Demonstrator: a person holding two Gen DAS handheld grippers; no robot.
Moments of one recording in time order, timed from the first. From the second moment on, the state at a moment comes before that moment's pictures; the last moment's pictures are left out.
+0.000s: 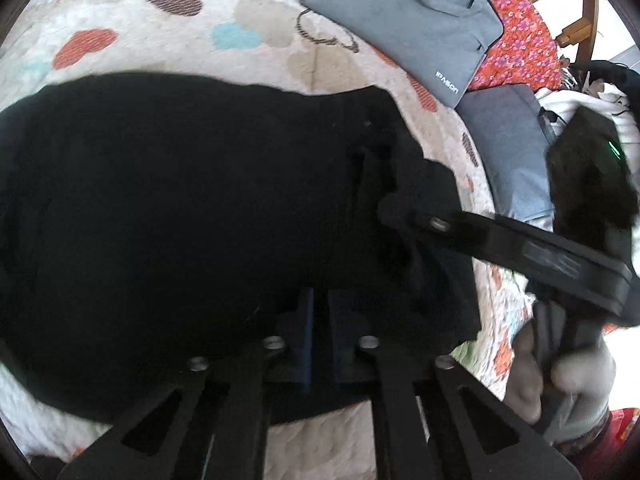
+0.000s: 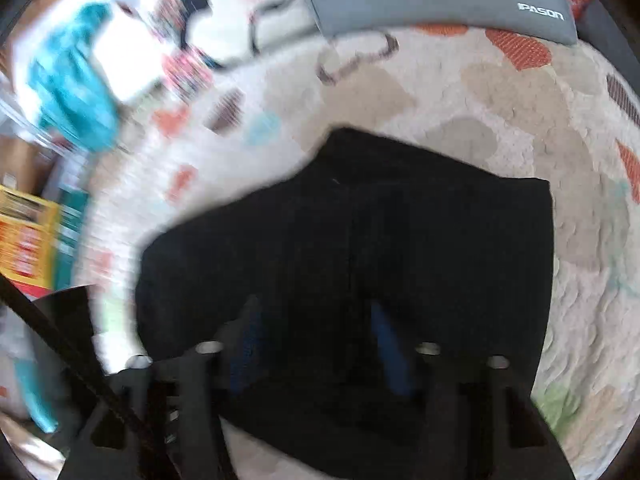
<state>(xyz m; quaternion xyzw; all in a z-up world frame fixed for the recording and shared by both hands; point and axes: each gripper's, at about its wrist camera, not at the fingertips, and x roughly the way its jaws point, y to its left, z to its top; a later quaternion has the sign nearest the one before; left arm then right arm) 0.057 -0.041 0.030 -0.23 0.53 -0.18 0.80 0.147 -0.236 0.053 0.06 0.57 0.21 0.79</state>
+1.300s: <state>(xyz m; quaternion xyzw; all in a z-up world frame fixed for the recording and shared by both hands) 0.001 0.025 0.001 -0.42 0.42 -0.26 0.76 0.051 -0.188 0.046 -0.20 0.48 0.20 0.83</state>
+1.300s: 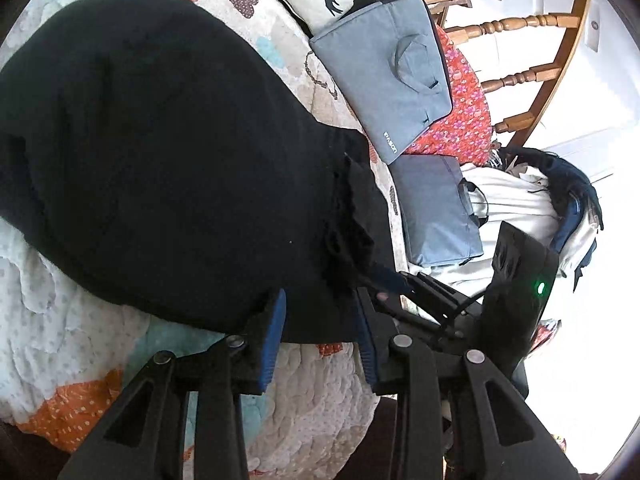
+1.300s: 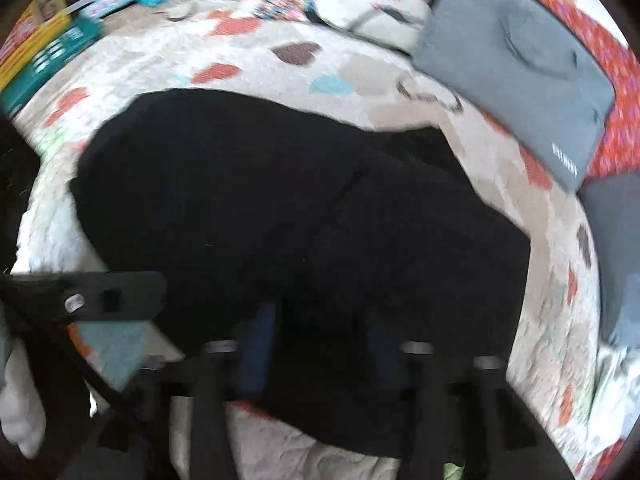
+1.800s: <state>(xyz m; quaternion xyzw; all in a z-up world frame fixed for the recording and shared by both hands) -0.003 0.026 0.002 -0.42 0.41 -0.27 0.76 0.039 -0.238 0.100 -0.03 0.49 0.29 0.82</state>
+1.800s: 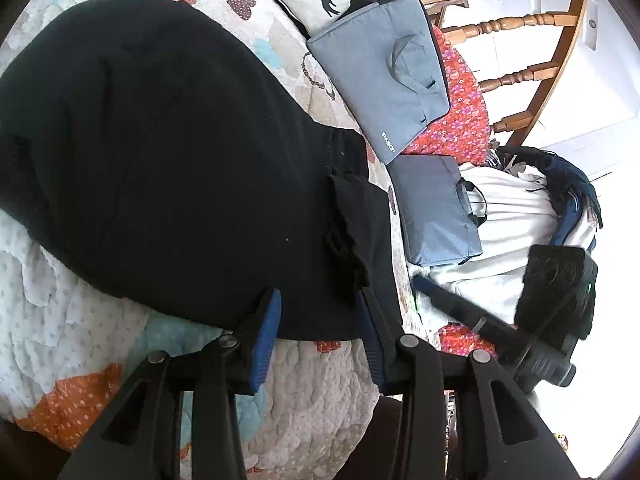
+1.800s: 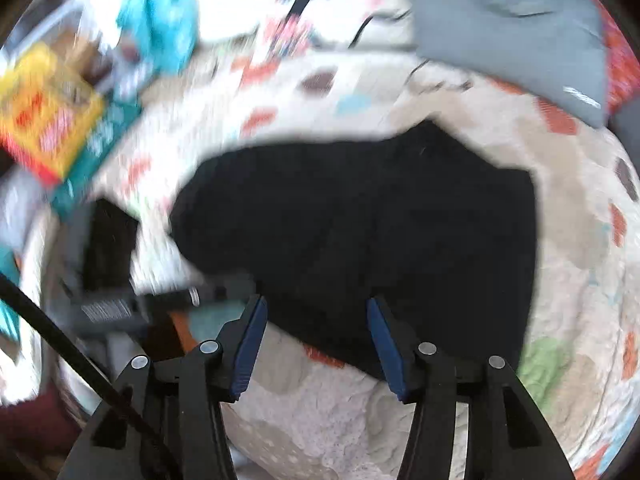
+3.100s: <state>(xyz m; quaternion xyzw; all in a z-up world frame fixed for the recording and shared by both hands) -0.010 0.023 0.019 -0.39 0.40 -0.26 0.78 0.163 -0.222 0.031 0.31 0.57 0.21 0.73</state>
